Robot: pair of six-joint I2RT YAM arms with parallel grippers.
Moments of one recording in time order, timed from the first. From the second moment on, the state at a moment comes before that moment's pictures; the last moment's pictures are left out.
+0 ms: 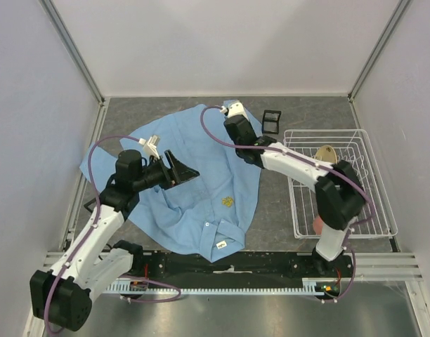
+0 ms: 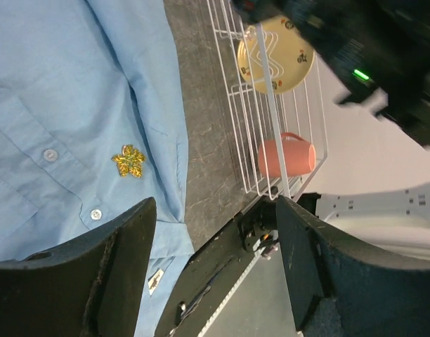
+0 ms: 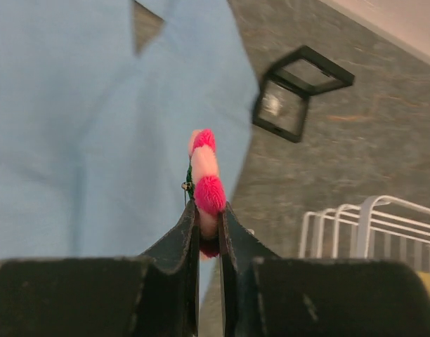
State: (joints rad) left arm -0.27 0.87 0.63 -0.15 0.61 -0.82; right arm 0.72 1.74 1.35 -0.20 0.58 0.07
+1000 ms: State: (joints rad) left arm -0.44 0.92 0.70 -0.21 0.54 -0.70; right arm 0.50 2.30 1.70 -0.08 0.89 -0.56
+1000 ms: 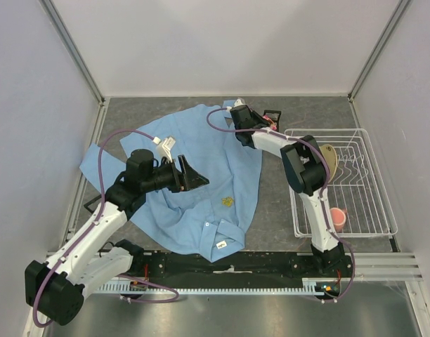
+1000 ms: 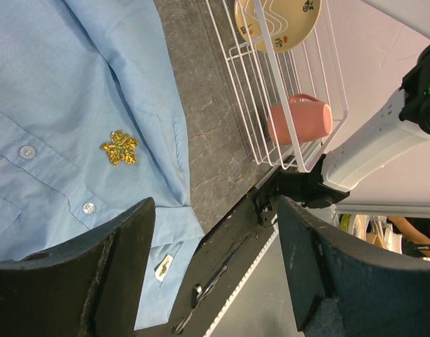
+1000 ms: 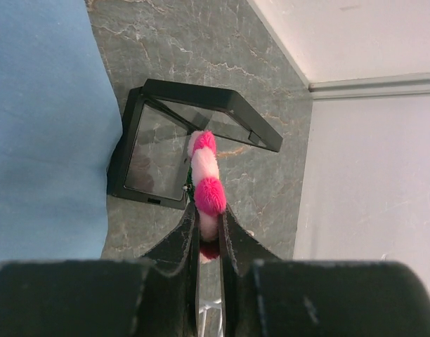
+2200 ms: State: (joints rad) left arm -0.44 0.91 0.70 -0.21 0.56 -0.70; right arm 0.47 2.31 1.80 -0.32 0.73 -0.38
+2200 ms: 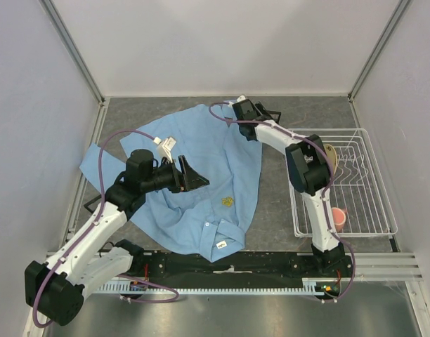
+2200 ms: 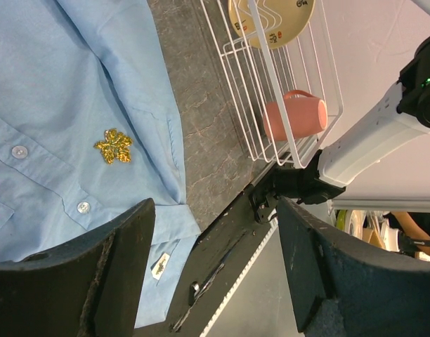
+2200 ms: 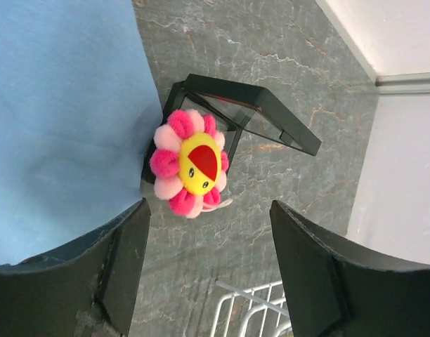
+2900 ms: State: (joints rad) left arm -0.58 1.24 0.66 -0.05 0.50 -0.73; right arm 0.66 1.50 0.96 -0.31 -0.20 0.45
